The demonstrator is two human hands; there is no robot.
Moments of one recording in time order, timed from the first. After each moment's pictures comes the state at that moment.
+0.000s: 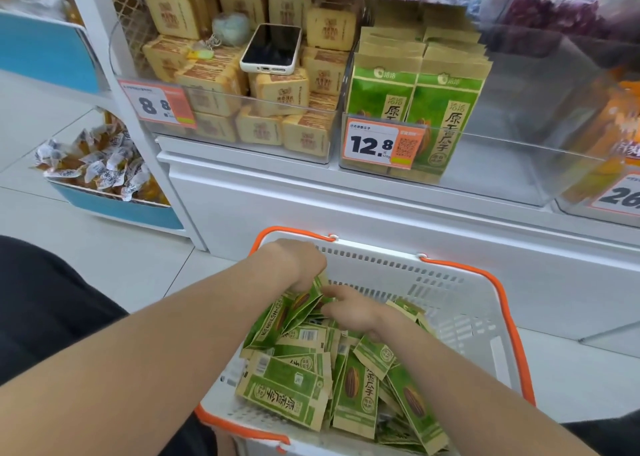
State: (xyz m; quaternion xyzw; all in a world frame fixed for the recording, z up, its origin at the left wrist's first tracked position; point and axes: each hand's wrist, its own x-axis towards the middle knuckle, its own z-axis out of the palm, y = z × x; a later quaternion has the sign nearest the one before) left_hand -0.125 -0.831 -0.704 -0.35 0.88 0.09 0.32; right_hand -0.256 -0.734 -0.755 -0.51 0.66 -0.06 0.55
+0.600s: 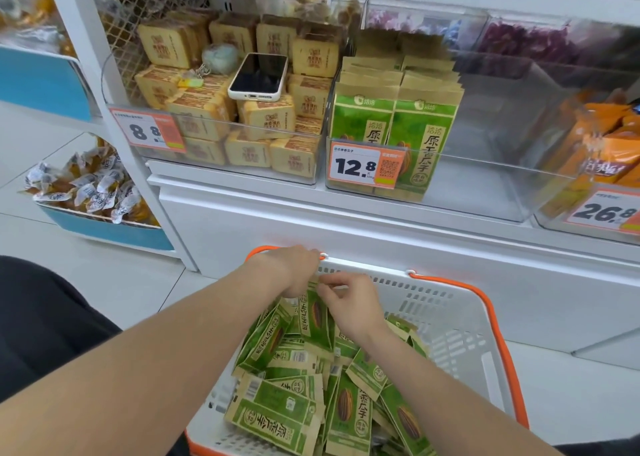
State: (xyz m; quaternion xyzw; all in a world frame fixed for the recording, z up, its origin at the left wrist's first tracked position) left_hand -0.135 -0.836 -0.680 -0.41 0.87 0.14 0.24; right_hand -0.260 -0.741 -0.751 -0.50 0.72 -0.34 0.34
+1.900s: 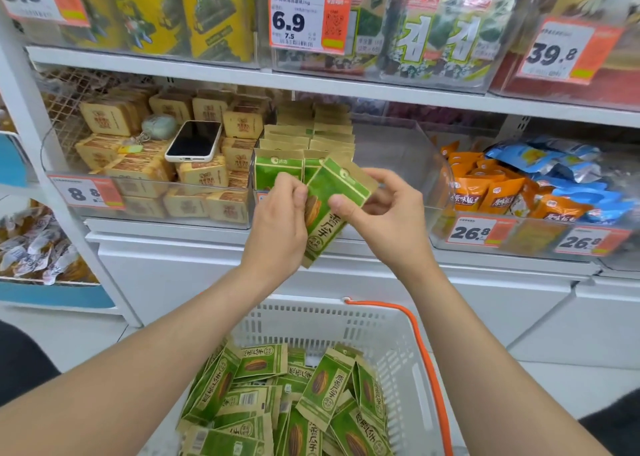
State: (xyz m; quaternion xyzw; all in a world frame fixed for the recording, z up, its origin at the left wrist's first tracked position) left_hand -0.208 -0.793 -0.565 -0.36 0.77 0.17 -0.49; right_hand -0.367 -0.718 -0.533 -0.51 0.57 -0.62 0.20
